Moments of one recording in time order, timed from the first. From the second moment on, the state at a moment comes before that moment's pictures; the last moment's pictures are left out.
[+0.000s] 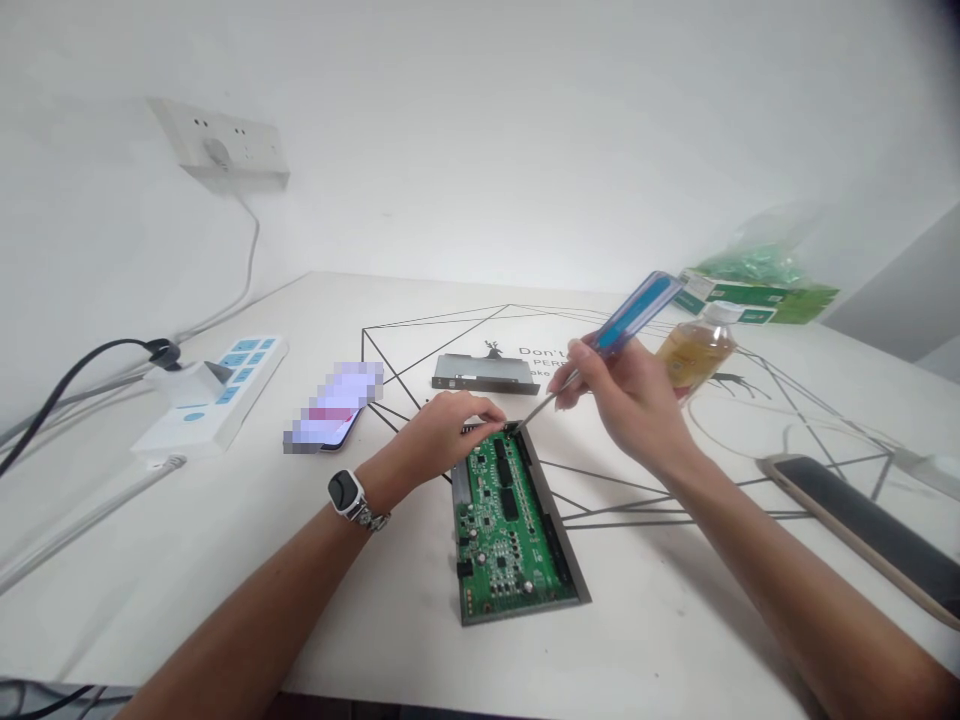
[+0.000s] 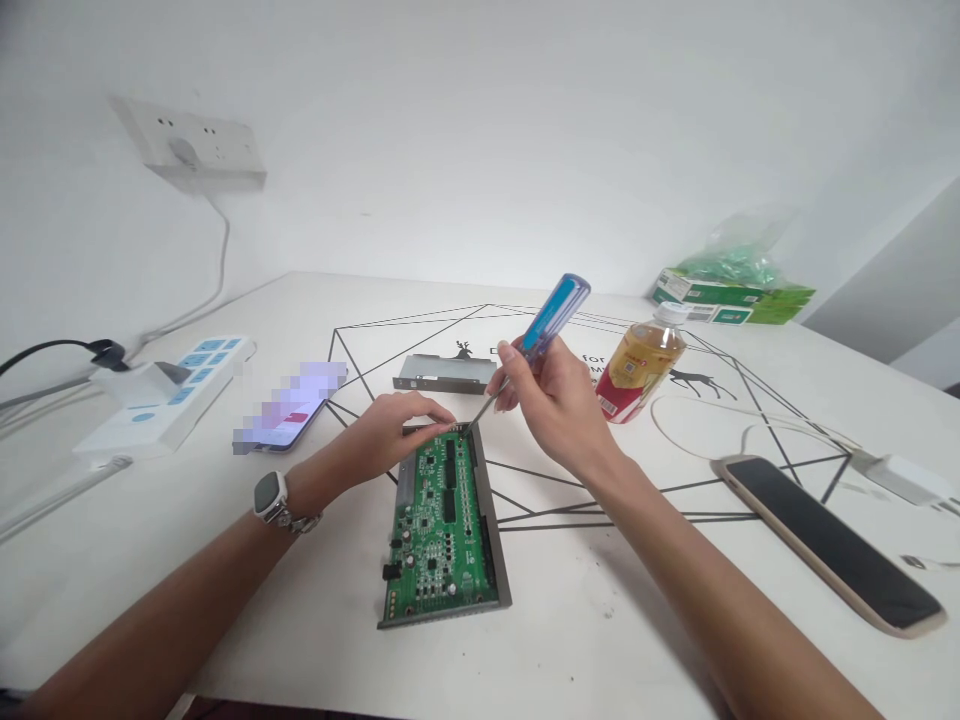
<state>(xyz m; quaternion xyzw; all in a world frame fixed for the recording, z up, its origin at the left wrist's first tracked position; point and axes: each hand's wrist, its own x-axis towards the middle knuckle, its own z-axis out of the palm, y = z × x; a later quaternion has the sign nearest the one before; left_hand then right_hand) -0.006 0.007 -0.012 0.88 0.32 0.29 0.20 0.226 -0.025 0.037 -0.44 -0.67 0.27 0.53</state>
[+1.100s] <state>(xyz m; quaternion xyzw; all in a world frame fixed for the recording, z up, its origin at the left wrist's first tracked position) -0.004 0.011 -0.017 0.87 0.35 0.31 0.18 0.204 -0.004 0.033 -0.53 -0.73 0.21 0.38</state>
